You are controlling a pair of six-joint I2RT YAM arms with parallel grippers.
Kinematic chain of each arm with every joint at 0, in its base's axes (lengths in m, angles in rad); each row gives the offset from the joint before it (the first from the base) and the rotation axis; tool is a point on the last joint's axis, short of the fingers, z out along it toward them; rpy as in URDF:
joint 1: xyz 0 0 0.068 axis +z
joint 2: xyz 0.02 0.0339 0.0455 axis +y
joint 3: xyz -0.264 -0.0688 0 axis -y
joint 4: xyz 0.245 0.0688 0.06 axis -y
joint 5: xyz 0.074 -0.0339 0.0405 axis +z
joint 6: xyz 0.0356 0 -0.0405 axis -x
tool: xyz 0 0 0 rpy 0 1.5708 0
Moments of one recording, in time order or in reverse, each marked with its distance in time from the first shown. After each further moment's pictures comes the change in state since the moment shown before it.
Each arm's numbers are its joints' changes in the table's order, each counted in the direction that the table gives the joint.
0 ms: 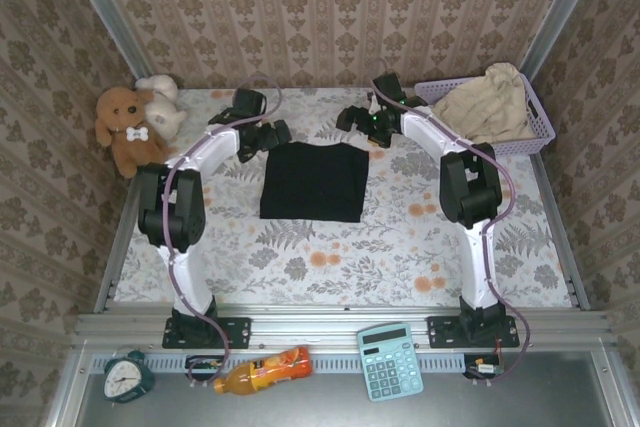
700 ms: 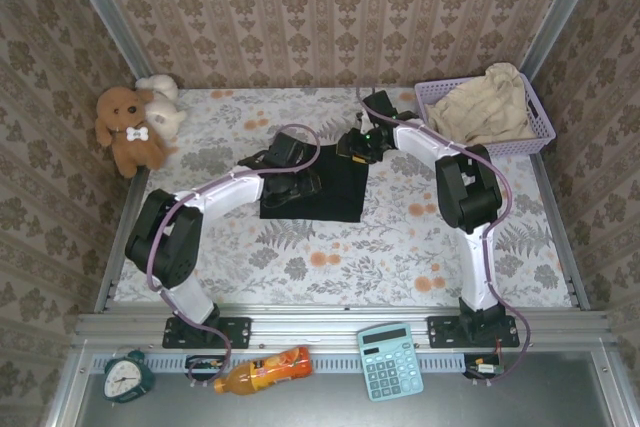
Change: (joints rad) left arm -0.290 -0.219 -0.386 0.141 -0.089 0.188; right arm 0.061 -0.024 -0.138 0.036 0.061 0.040
